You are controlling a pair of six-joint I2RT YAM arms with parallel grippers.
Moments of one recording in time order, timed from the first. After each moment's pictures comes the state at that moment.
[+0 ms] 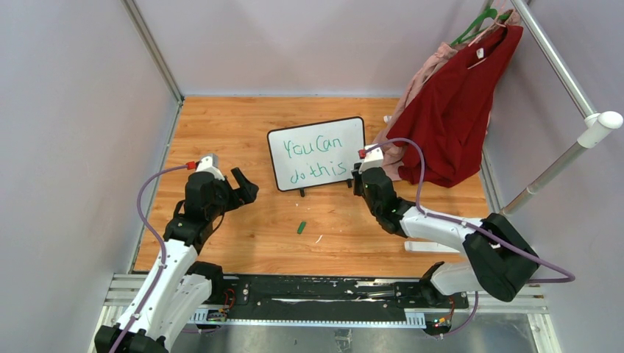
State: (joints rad) left arm -0.19 0.69 0.52 -0.34 0.04 -0.53; right arm 0.72 1.33 0.57 0.43 0.45 0.17
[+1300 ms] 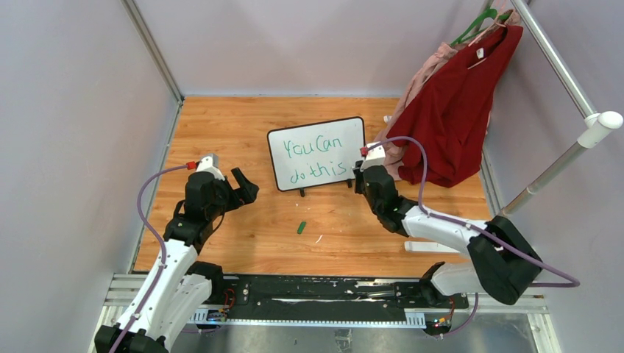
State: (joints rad) left arm -0.19 0.69 0.52 -0.34 0.04 -0.53; right arm 0.72 1.33 0.58 0.41 0.46 0.17
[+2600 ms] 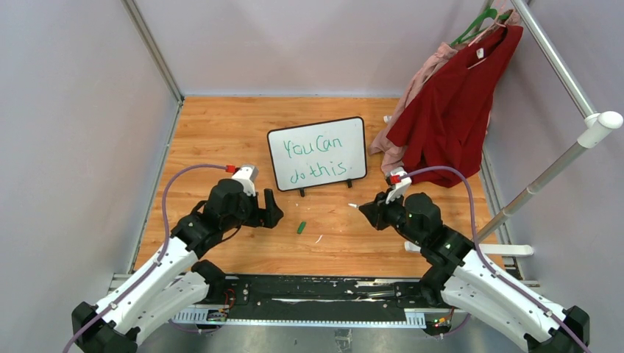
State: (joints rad) left arm -0.58 0.71 0.58 -0.49 0.01 -0.45; right arm 0.75 0.61 0.45 -0.17 0.04 0.30
